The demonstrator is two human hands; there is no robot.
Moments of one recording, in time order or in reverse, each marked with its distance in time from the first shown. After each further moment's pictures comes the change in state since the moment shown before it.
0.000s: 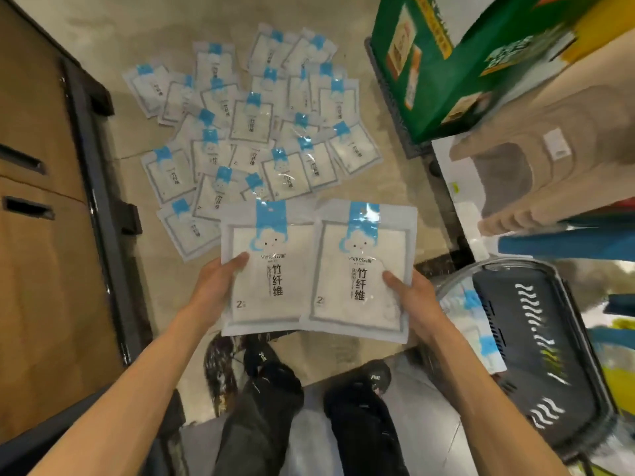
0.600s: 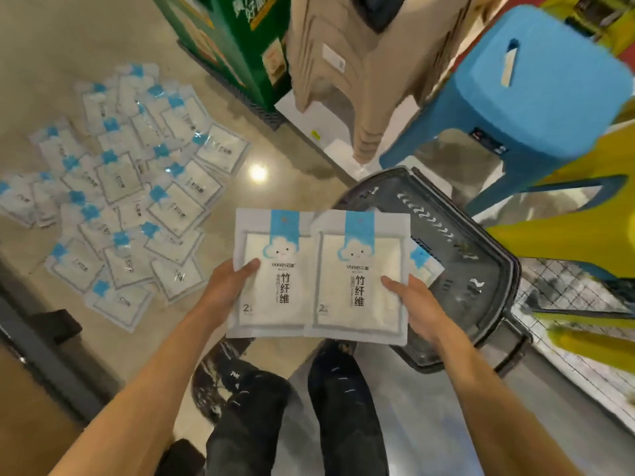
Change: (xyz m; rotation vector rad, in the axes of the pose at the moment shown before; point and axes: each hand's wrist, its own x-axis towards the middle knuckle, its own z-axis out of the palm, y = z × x) left_hand -0.074 -0.059 0.298 0.614 -0.288 0.053; right_hand -0.079 0.139 -0.277 0.529 0.140 0.175
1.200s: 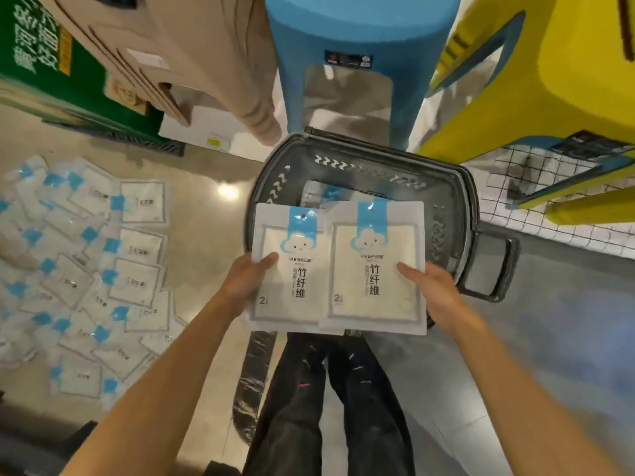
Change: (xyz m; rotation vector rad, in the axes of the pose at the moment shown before) left_hand 0.067 0.011 0.182 0.497 -0.225 0.002; right_hand 0.008 0.088 -0.129 0.425 0.320 0.015
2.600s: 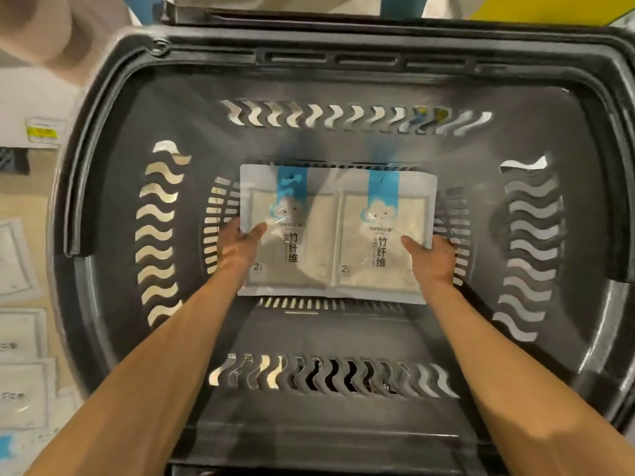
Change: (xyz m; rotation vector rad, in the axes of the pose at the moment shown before) left_hand 0.356 -0.064 0.122 0.386 0.131 0.077; right_hand 0.349 0.142 -0.004 -0.192 0.685 -0.070
